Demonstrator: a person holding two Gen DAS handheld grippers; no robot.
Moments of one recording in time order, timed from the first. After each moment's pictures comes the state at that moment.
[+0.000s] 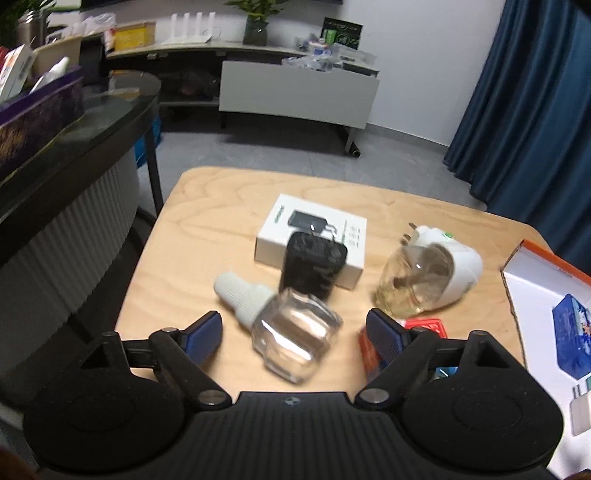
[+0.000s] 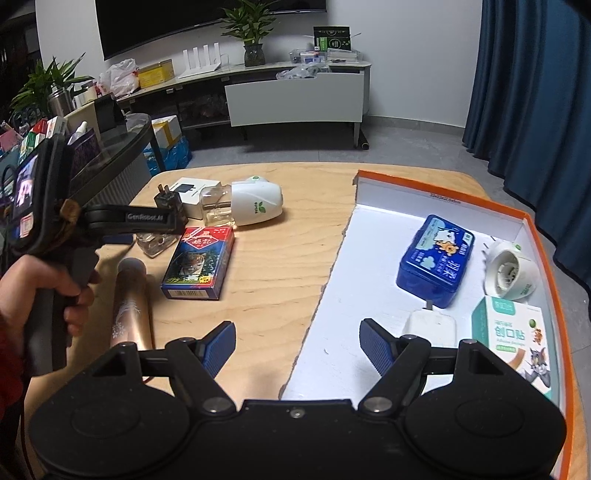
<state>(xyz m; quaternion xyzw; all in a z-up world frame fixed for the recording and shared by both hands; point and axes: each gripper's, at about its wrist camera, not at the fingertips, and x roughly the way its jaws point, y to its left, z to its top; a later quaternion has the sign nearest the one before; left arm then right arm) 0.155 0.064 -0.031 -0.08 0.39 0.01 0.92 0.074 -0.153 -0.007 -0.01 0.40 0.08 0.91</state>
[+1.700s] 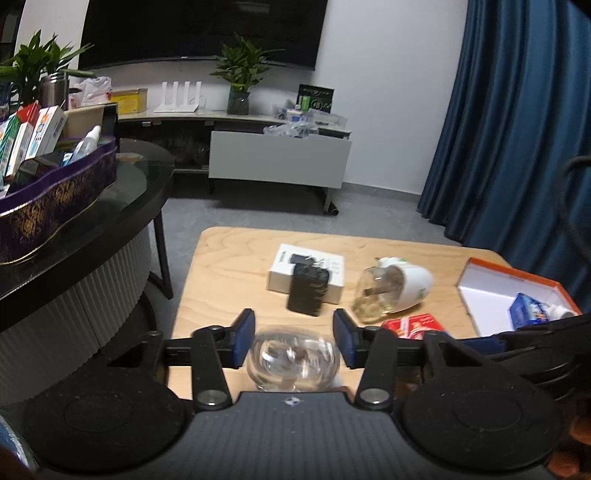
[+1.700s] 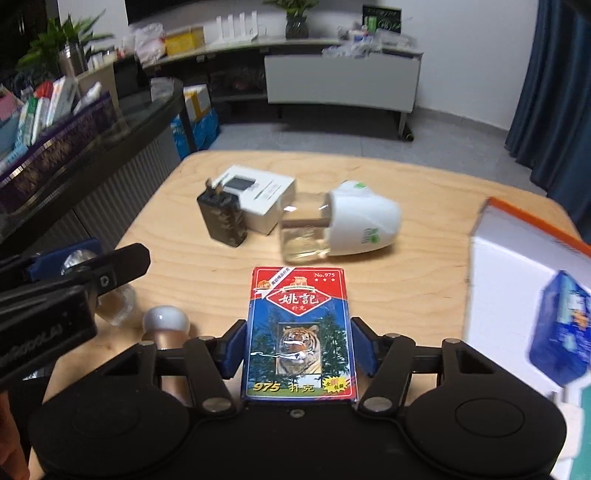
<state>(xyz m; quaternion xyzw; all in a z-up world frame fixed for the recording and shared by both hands) 0.072 0.069 0.006 -0.06 0.28 -0.02 0.96 0.150 -0.066 -0.029 -0.03 0.42 0.11 0.90</state>
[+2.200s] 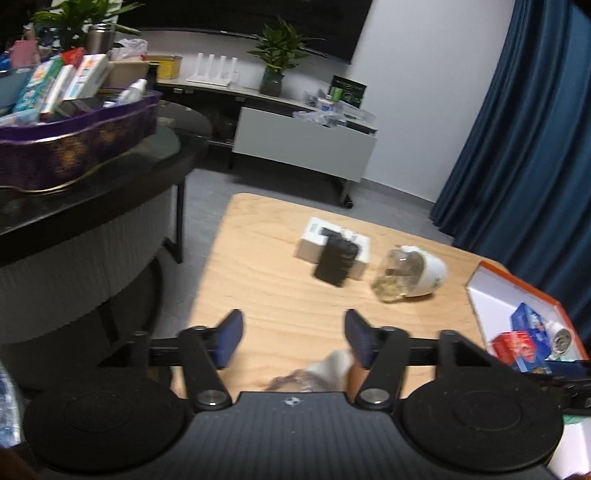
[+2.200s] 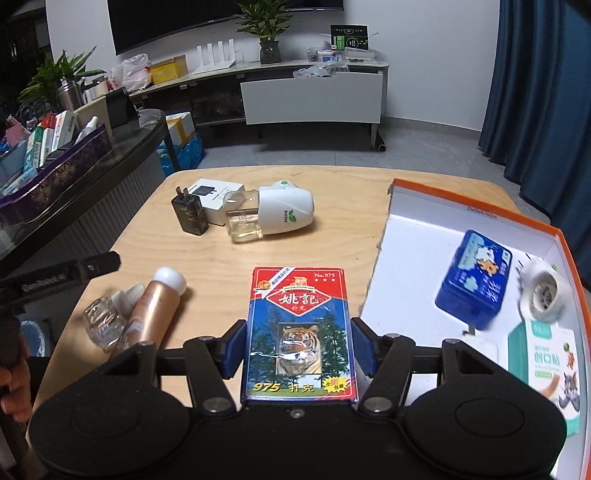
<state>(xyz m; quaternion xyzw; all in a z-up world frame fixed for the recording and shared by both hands) 0.054 0.102 -0.013 -0.13 0.30 0.01 0.94 0.089 -0.129 -0.011 0.00 0.40 0.10 0.91</state>
